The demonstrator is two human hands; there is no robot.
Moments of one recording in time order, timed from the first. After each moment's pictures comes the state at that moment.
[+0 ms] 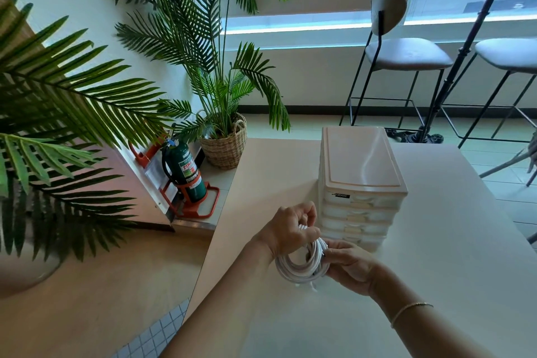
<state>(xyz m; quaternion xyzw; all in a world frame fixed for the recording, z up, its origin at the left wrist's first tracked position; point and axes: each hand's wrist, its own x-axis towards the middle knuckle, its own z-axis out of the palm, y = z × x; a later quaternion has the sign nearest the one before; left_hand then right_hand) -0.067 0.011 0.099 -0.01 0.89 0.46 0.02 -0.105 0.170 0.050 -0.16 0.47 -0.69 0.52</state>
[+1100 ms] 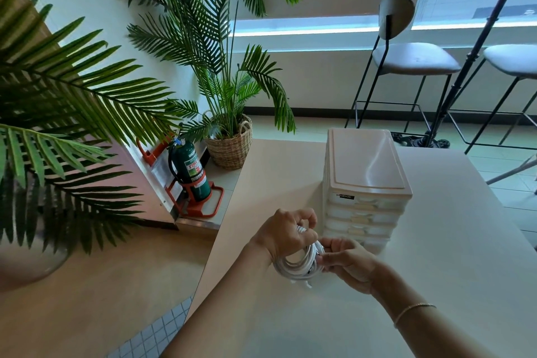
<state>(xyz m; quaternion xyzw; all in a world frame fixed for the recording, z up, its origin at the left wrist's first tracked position) -0.058 0.002 0.091 -0.01 0.91 0.40 -0.02 -0.106 0.166 0.046 -0.18 0.55 -0.65 0.49</state>
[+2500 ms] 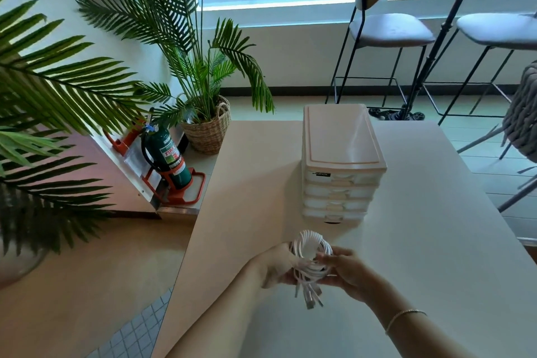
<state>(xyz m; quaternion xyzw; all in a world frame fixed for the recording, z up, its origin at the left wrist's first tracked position) -0.044 0.043 -0.002 -0.19 0.64 0.68 0.30 -0.083 0.200 -0.002 0.10 0.61 -0.67 0.41</state>
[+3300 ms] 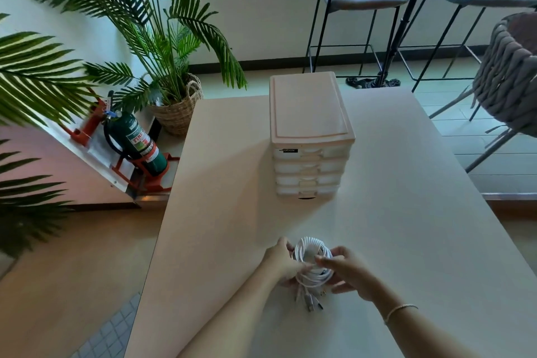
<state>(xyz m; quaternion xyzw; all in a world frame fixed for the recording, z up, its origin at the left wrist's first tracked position) -0.038 0.105 -0.037 -0.27 0.79 0.48 0.28 -0.070 0.266 -0.045 0.13 0.74 -0.51 0.41</state>
